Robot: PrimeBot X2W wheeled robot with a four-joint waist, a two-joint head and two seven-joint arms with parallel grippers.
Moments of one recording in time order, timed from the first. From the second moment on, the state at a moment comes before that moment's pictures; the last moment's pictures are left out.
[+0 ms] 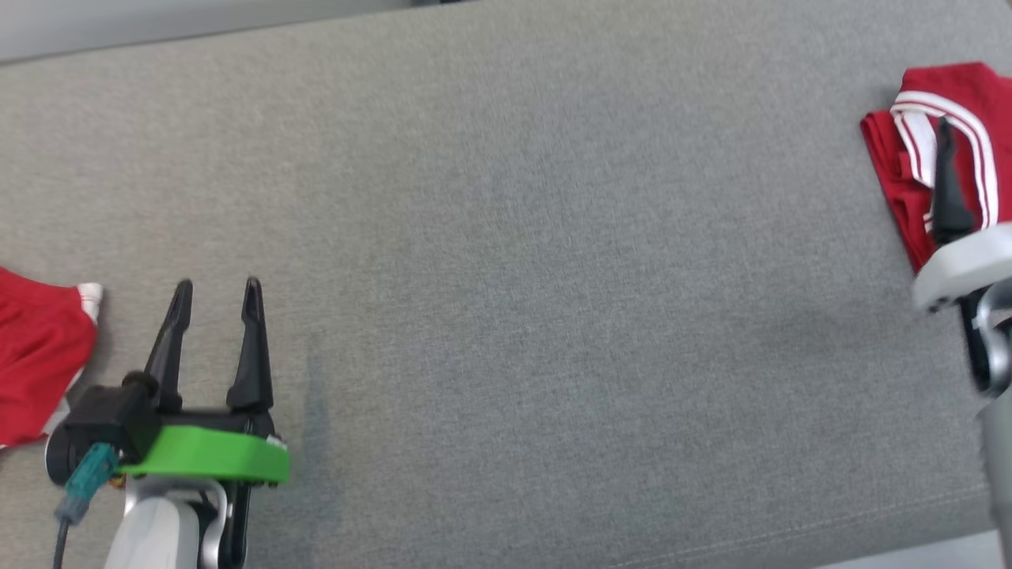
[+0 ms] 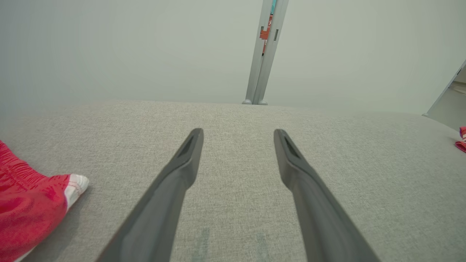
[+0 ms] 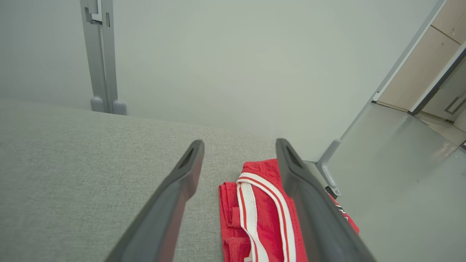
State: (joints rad) left arm -0.18 0.15 -0.06 0.16 -0.32 -0.11 -0.26; right arm -0.49 -0.32 -0.14 0.38 0.00 0.13 -0.15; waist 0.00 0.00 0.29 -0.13
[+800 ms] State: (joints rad) left arm -0.03 0.08 0.06 0.25 -0.31 -0.12 -0.26; right arm -0.06 -0.15 -0.05 0.13 0.15 0.13 -0.10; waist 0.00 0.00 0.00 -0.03
